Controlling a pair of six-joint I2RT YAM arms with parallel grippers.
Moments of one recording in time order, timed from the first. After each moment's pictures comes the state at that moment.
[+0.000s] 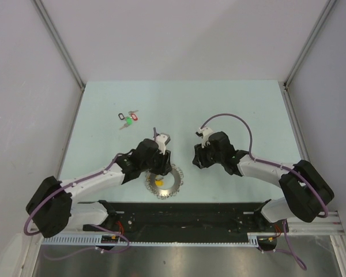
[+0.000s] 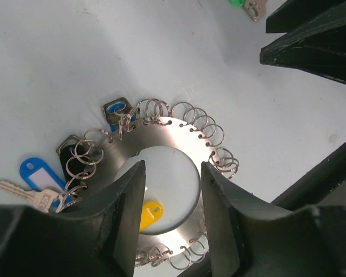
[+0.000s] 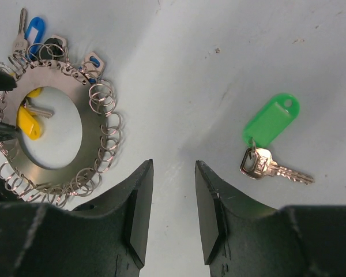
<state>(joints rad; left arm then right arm) -0.76 1.19 0.63 -0.19 0.05 -0.37 0.68 1.42 0.67 0.06 -0.18 0.24</state>
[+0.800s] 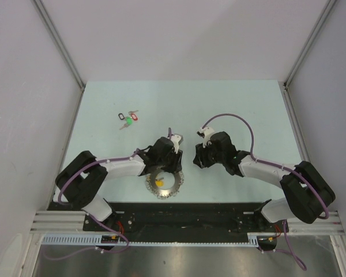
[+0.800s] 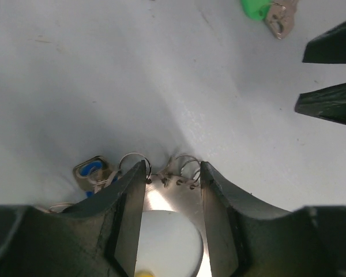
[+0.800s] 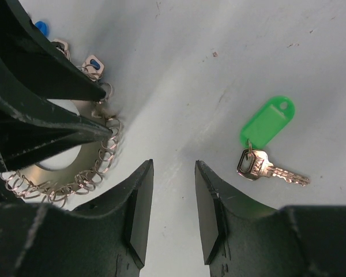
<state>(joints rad) -0.79 1.55 0.72 0.01 0.05 -0.38 0.66 1.40 0.65 0.09 -0.19 0.23</state>
